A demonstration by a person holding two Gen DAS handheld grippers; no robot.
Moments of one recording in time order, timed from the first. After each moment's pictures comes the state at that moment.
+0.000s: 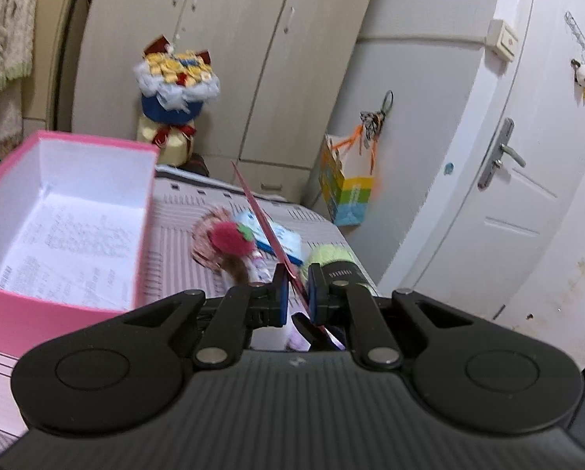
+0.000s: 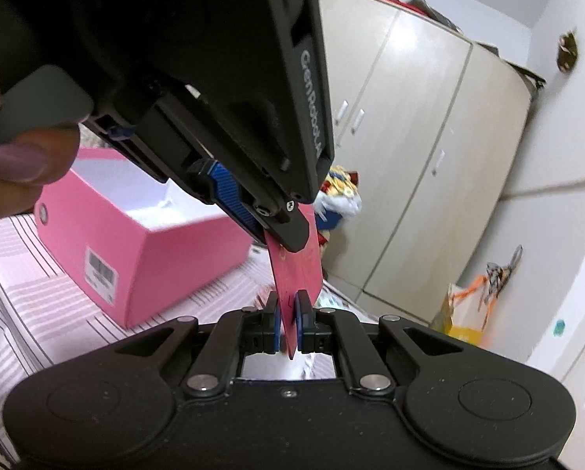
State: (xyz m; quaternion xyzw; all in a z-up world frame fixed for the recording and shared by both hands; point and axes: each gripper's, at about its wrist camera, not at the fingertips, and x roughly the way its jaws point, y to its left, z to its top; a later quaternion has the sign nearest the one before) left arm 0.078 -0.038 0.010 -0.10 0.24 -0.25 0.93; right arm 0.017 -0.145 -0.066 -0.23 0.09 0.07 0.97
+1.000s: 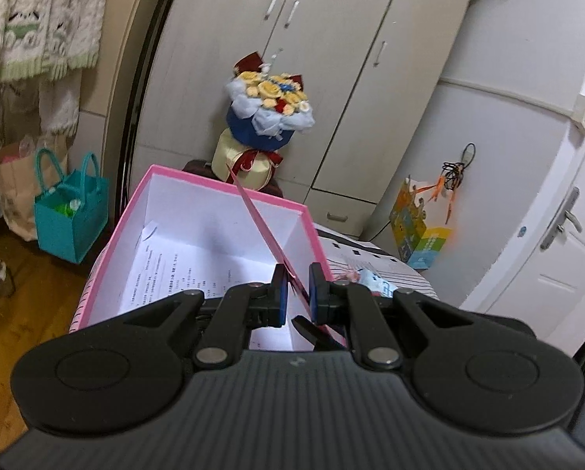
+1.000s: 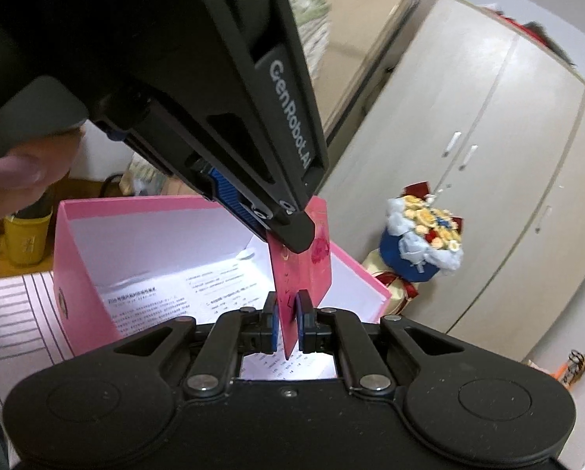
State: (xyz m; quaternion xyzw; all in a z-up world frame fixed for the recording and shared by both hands) left arm 0.189 0.111 0.015 -0.15 0.25 -0.18 0.94; right arm 0.144 -0.026 -0.042 -0.31 0.13 0.19 0.92
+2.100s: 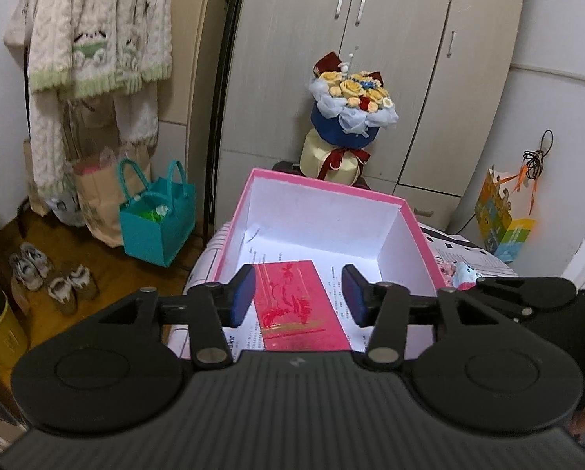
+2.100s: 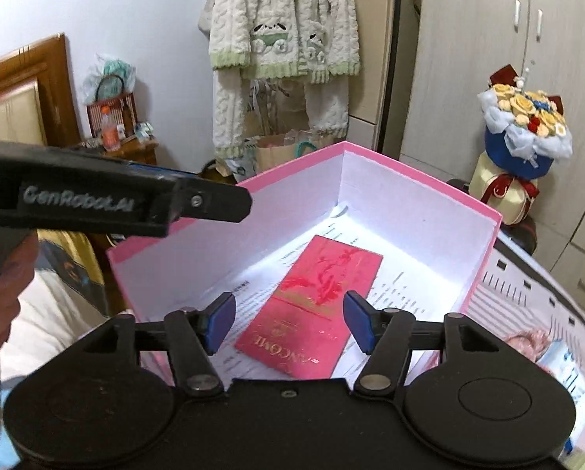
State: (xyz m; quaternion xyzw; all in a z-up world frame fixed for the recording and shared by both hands) left arm 0.174 0.136 0.013 -0.09 0.26 -0.06 0.96; right arm 0.204 -0.040 -0.027 -0.13 0.30 0.33 0.89
